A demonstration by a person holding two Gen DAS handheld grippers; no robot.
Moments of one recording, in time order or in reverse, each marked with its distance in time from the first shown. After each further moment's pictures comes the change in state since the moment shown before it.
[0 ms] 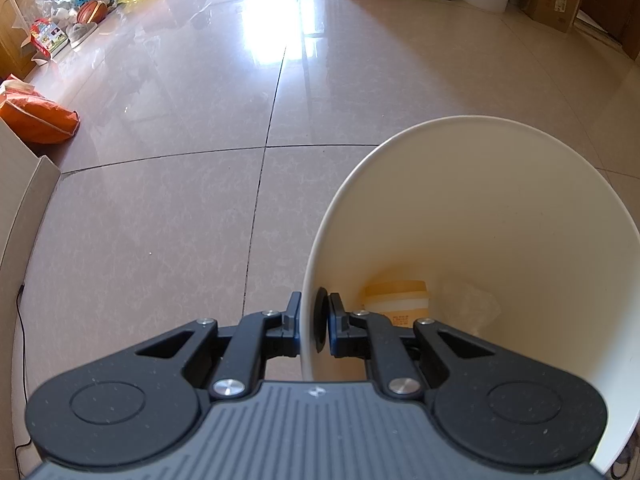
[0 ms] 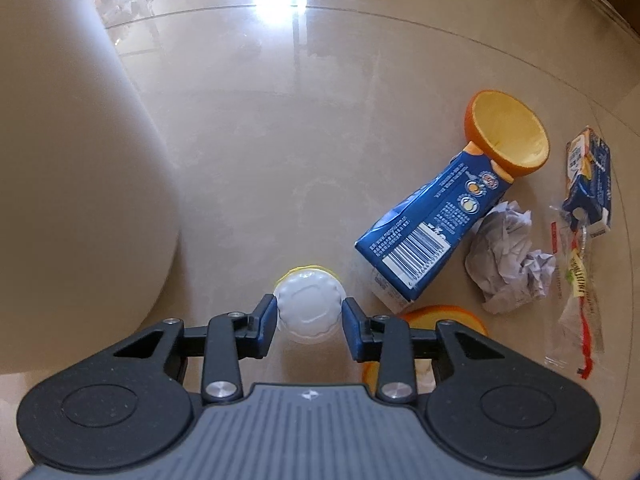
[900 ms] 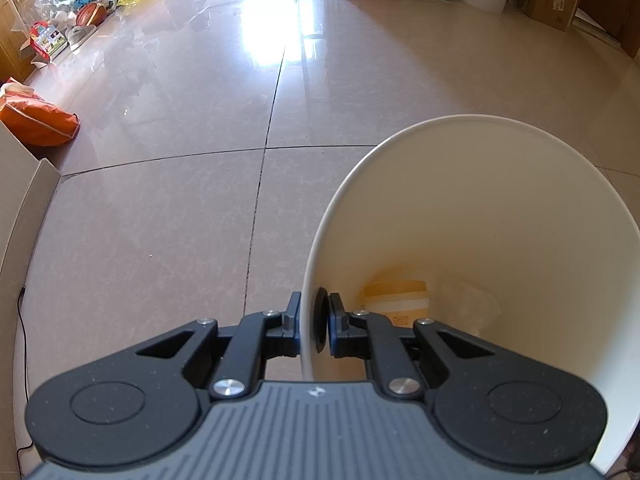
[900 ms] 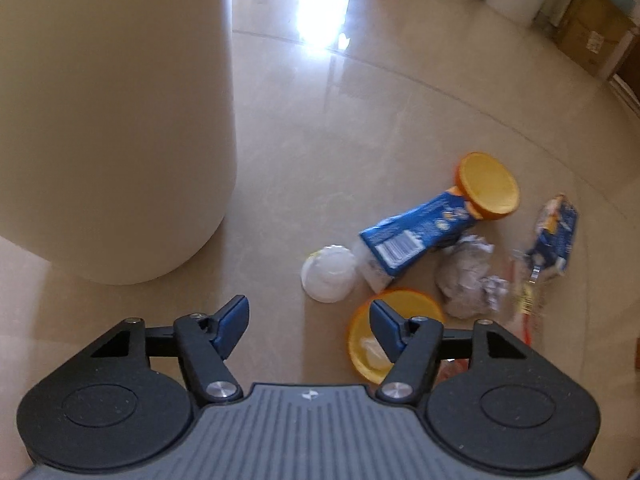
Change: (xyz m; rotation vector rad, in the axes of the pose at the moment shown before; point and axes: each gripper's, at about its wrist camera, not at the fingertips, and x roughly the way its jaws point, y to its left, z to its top) left arm -0.004 -0.004 0.003 0.001 -0.001 0.000; right arm -0.052 0.005 -0.033 -0.219 -0.112 -0.026
